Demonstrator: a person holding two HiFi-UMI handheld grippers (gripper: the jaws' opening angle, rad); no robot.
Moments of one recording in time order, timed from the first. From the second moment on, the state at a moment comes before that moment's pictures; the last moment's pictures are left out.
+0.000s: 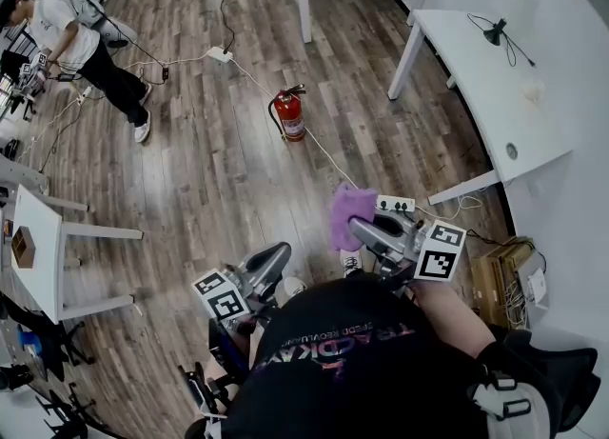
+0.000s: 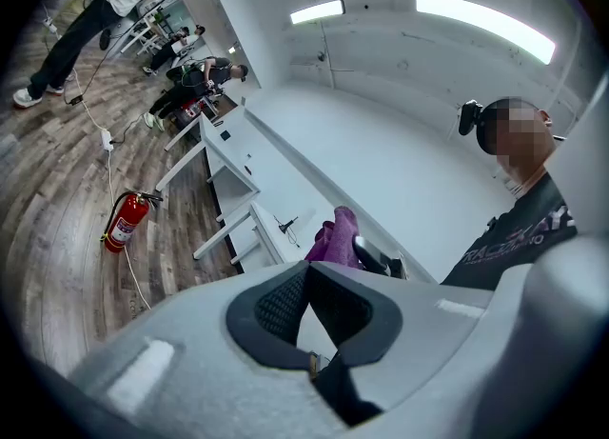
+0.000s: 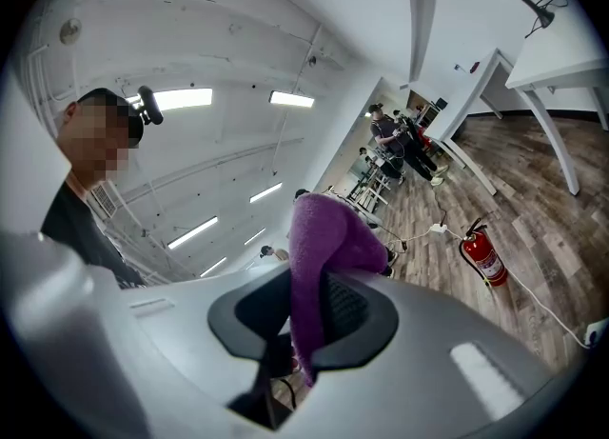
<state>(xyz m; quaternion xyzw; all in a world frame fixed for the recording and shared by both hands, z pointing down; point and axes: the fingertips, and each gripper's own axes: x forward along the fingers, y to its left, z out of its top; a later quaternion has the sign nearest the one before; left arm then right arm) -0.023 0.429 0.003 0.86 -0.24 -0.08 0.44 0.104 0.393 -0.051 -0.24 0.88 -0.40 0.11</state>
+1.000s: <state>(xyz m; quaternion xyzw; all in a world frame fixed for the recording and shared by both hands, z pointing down) 0.017 0.355 0.014 0.84 -0.32 -0.09 0.43 0.165 0.291 -0.037 -0.20 0.89 -0.41 0.10</state>
